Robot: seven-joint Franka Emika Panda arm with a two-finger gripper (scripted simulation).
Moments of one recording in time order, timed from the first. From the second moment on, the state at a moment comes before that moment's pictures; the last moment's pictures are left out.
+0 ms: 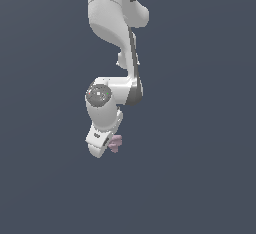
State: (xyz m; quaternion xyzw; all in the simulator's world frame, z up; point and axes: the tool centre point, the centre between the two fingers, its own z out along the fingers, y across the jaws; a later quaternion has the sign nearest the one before) arm 0.060 -0.079 0.066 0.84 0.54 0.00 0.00
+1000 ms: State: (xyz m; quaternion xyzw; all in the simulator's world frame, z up) arm 0.065 -0.046 0.105 0.84 0.54 0.00 0.00
